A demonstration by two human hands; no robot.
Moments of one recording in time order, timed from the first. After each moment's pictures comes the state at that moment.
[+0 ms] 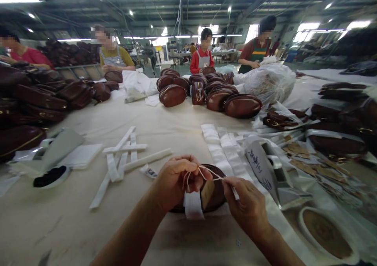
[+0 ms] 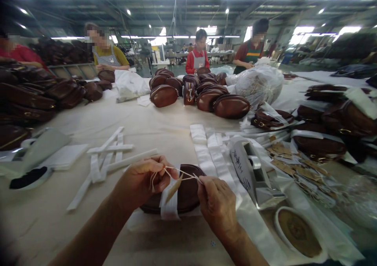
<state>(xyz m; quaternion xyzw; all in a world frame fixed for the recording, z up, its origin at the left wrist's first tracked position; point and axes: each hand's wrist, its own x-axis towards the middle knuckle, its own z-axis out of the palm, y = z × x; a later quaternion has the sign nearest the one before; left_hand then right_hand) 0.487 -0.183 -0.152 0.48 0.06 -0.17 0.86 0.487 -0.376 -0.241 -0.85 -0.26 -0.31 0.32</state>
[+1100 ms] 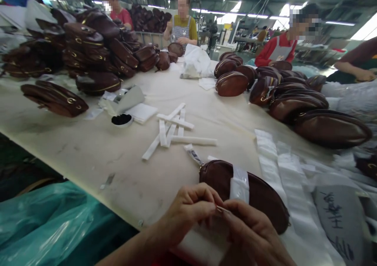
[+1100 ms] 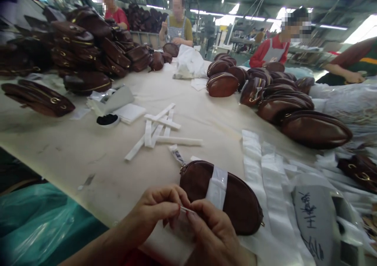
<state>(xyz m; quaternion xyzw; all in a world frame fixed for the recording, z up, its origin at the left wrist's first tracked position) 0.384 -0.129 -0.209 0.52 0.16 -0.04 0.84 0.459 -0.290 -0.222 -0.69 -0.19 0.43 0.56</state>
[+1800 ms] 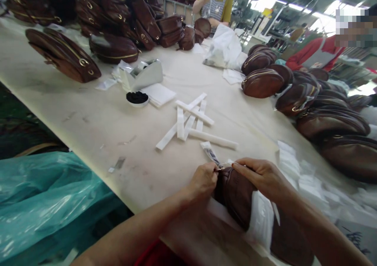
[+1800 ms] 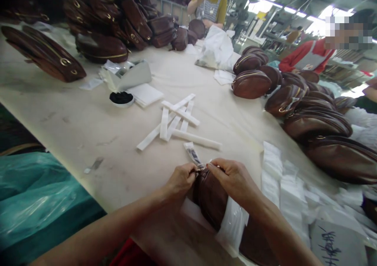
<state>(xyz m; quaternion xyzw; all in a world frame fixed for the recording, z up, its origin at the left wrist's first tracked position) 0.444 -0.091 -0.305 0.78 0.26 0.04 0.57 0.557 -0.193 -0.207 -0.85 -0.41 0.27 0.21</state>
